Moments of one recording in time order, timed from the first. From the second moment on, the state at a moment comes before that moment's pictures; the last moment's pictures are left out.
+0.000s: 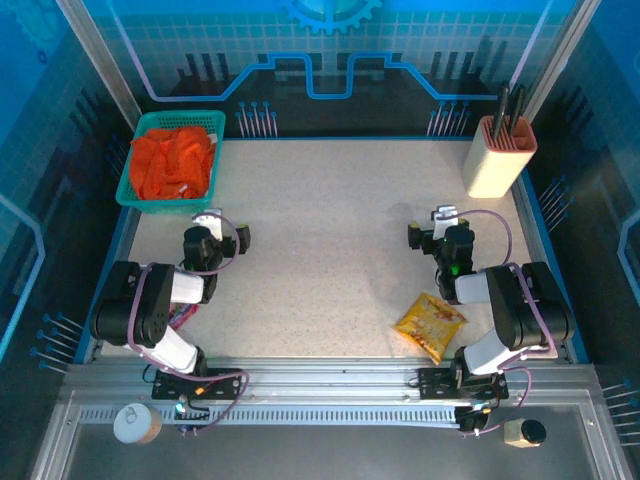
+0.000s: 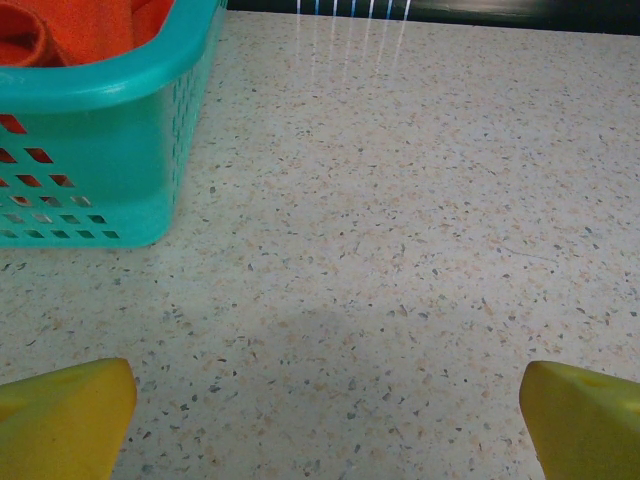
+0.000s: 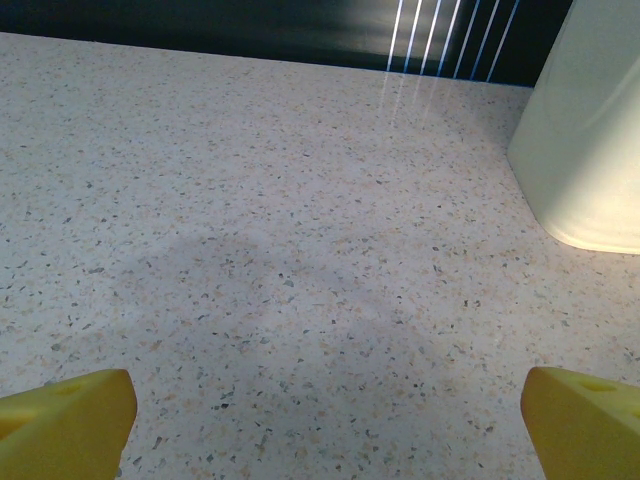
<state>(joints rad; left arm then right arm) 0.00 1.58 0.37 0.80 0.00 -0.09 0.08 1.55 0.37 0.83 0.10 -0.06</state>
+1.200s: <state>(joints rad) -0.14 1.09 0.76 0.11 -0.32 -0.21 0.11 0.80 0.32 0.37 0.19 0.03</state>
